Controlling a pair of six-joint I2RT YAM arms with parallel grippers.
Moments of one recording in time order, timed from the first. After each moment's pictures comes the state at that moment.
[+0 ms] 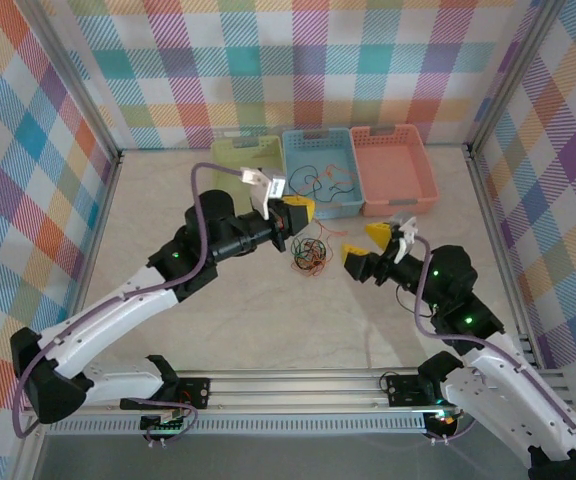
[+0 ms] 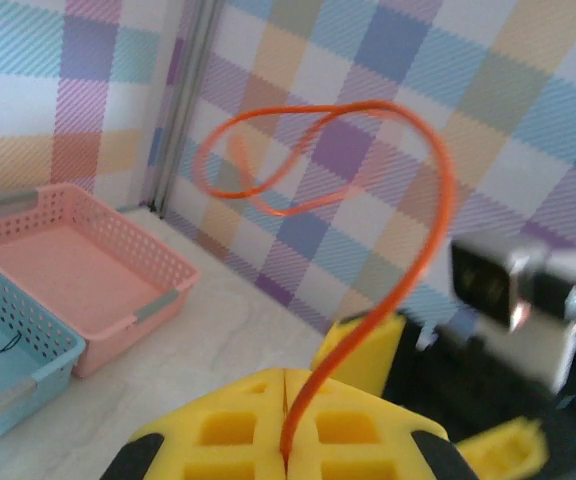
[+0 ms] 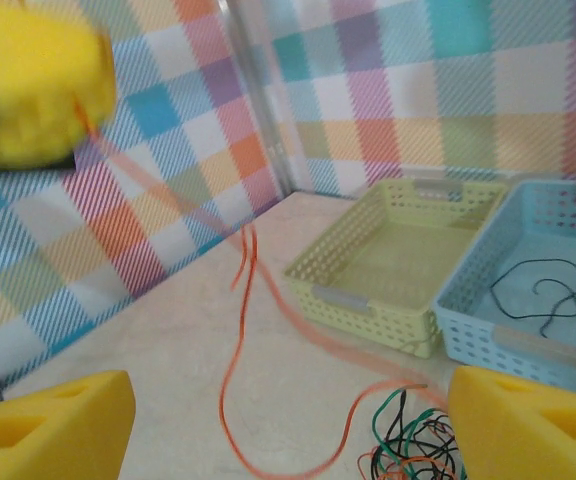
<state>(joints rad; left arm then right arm) -0.83 1.17 1.16 -0.02 0.21 -0.37 0.55 0.64 0.60 -0.03 -0.33 0.23</state>
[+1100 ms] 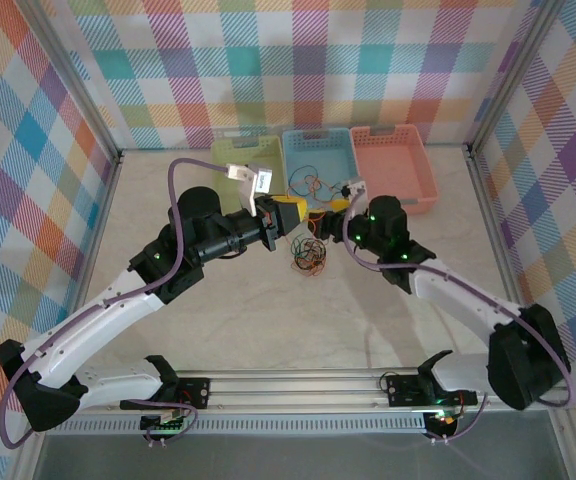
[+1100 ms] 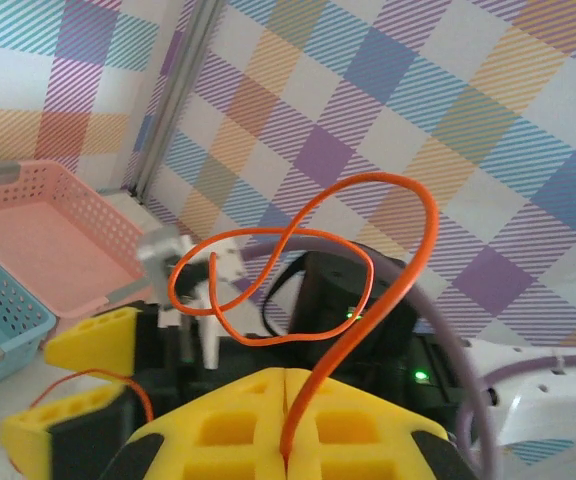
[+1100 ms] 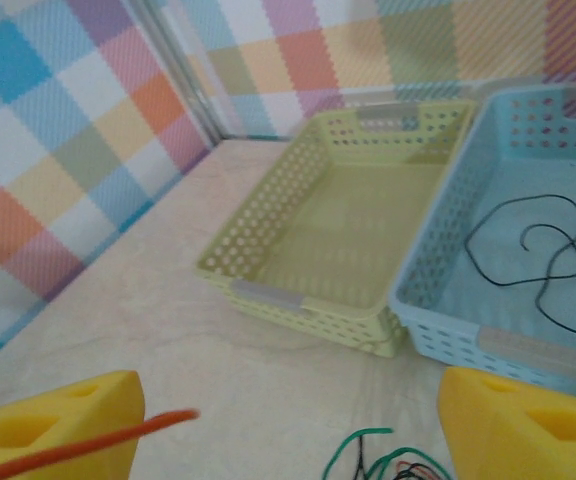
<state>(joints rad) -0.83 1.13 1.21 -0.13 0.23 -0.48 0.55 1.31 0.82 0.22 -0.21 0.31</state>
